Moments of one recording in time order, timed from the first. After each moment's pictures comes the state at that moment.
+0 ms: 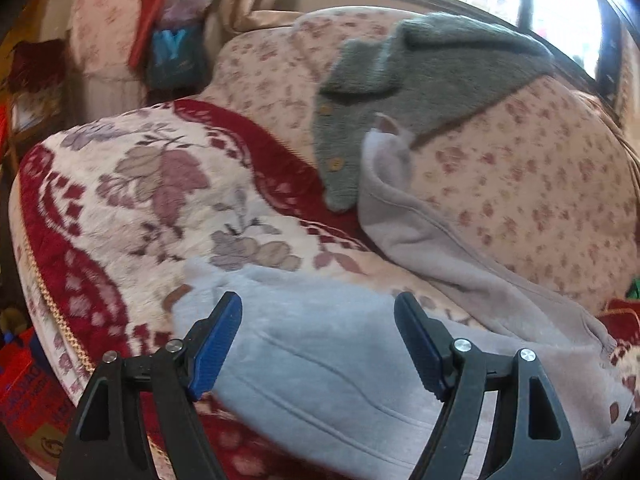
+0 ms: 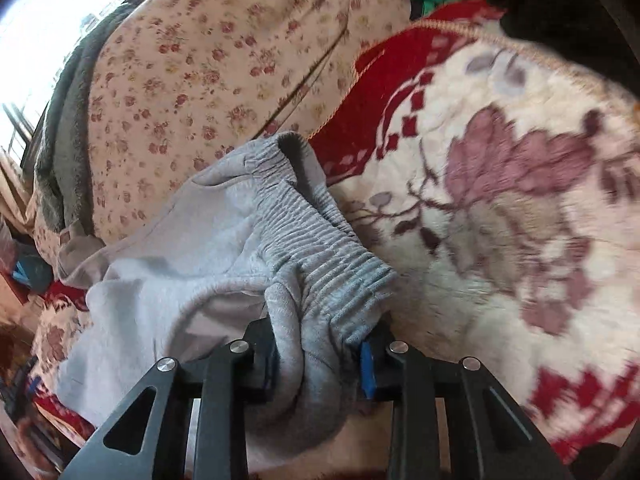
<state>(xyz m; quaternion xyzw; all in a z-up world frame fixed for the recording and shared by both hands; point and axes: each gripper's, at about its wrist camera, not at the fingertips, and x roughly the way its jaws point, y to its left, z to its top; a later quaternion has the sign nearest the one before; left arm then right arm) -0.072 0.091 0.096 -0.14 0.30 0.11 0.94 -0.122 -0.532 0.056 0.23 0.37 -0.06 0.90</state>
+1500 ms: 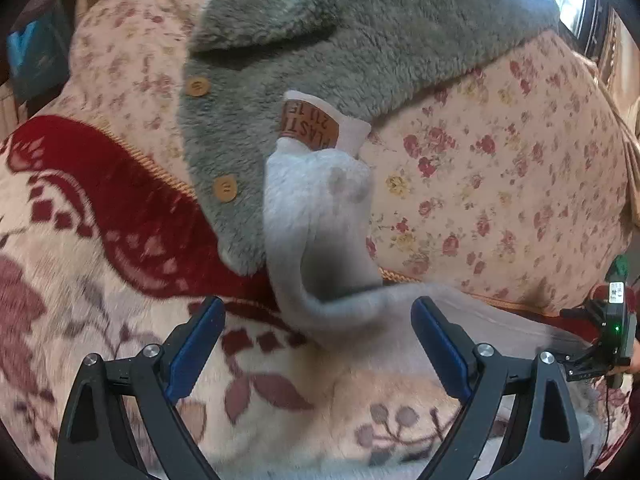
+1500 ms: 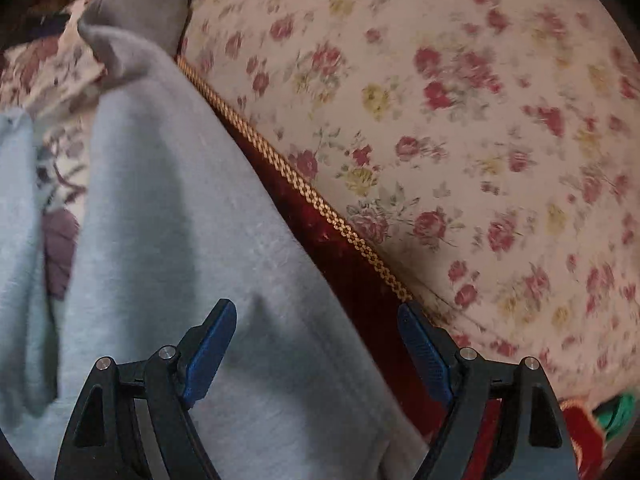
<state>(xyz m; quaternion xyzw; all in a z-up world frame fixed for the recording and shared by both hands) 0.181 0.105 0.087 -0.11 0.40 -0.05 0.91 0.192 -0.315 0.048 -0.31 0.48 0.19 0.80</state>
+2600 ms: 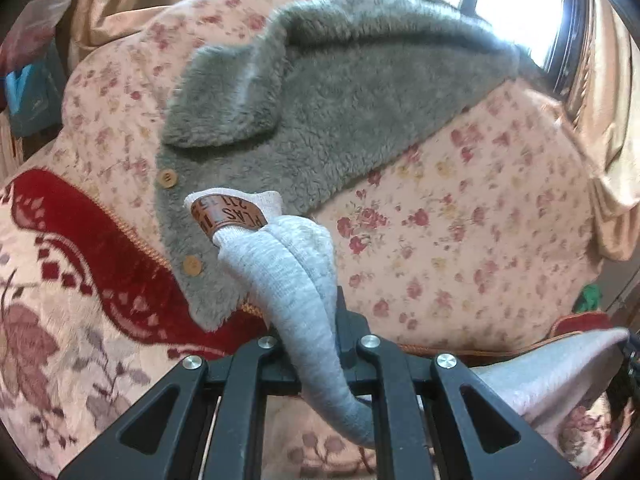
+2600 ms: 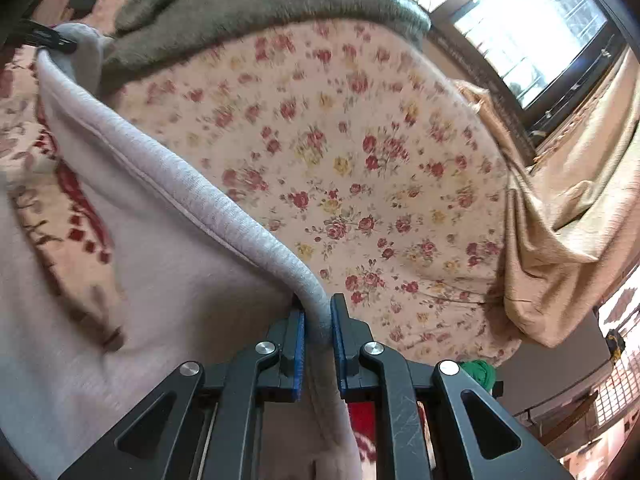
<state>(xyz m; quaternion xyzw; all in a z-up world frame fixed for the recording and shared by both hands) 0.149 0.081 0.184 -0.13 0.32 -0.07 0.93 0.029 -0.343 0.238 -0.36 0.28 -0.01 0.89</state>
